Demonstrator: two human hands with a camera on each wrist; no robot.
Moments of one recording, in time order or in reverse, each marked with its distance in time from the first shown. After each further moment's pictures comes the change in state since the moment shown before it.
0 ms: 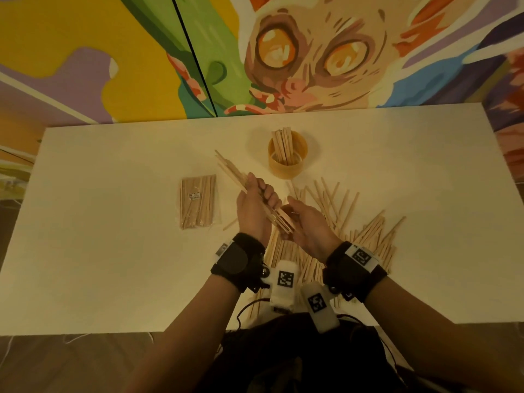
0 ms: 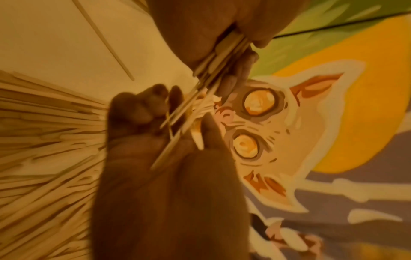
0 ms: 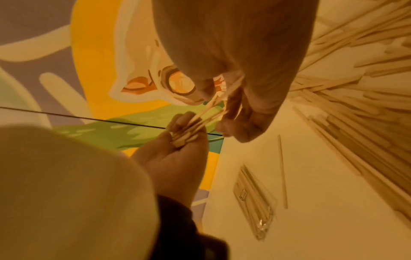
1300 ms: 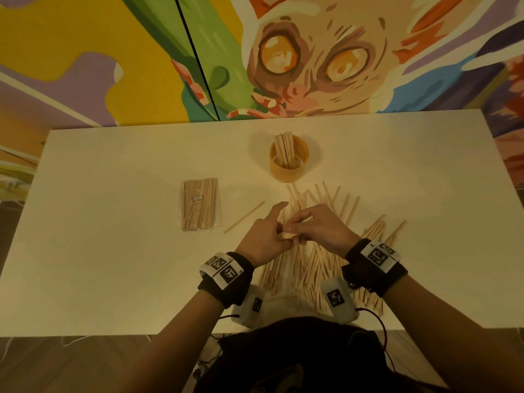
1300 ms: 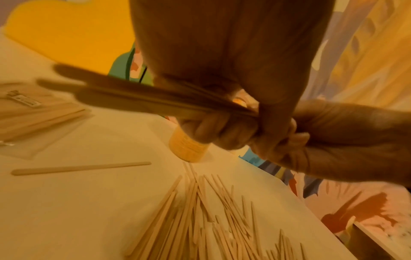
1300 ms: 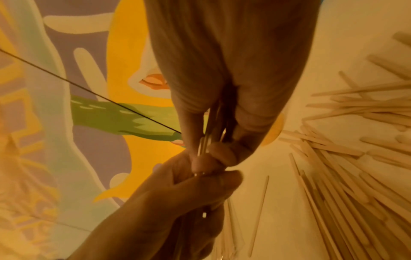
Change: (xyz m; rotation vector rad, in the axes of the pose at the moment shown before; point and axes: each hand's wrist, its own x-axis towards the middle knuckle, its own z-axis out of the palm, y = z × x) left_hand -0.005 -0.008 -0.051 1.510 -0.522 0.139; right_hand 0.003 -0.009 -0.034 -0.493 -0.139 -0.189
